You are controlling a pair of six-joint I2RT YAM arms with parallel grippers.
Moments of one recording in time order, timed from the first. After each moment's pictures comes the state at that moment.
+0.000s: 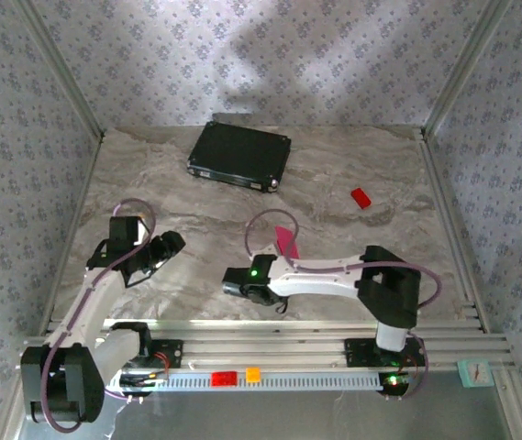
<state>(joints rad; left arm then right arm) -0.03 0.96 0.54 -0.53 0.36 -0.67 1.28 1.81 1.25 -1.19 0.63 0.82</state>
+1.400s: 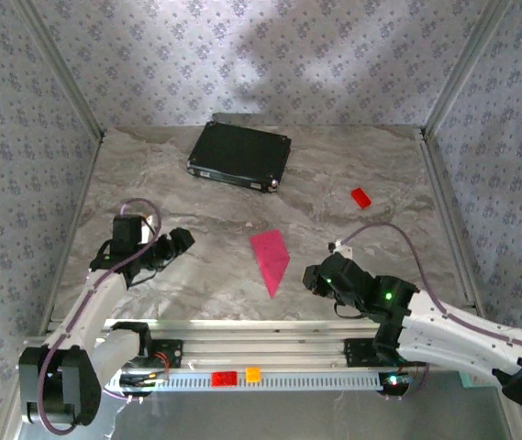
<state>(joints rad) -0.08 0.95 0.52 -0.44 0.50 -0.68 1.01 0.78 0.55 -0.59 0.23 1.08</state>
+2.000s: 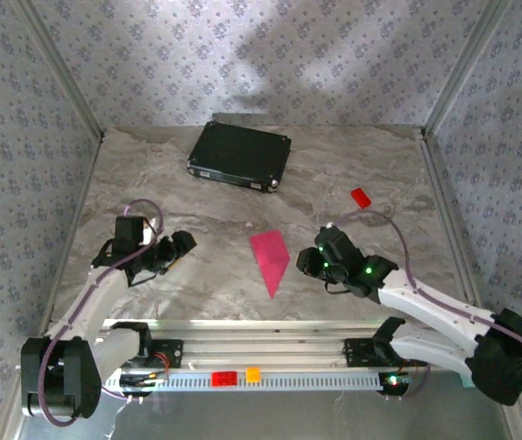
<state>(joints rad) -0.08 0.99 0.51 -0.44 0.54 -0.69 0.76 1.04 0.58 -0.37 -0.02 0.94</state>
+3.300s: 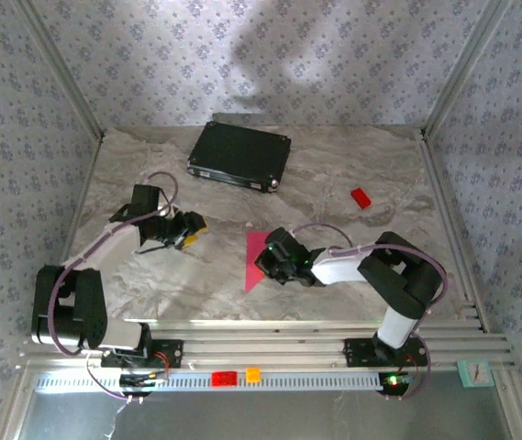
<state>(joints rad) -0.15 1.40 0.81 -0.45 0.64 -0.70 0.90 1.72 0.70 0.21 -0.04 1.49</state>
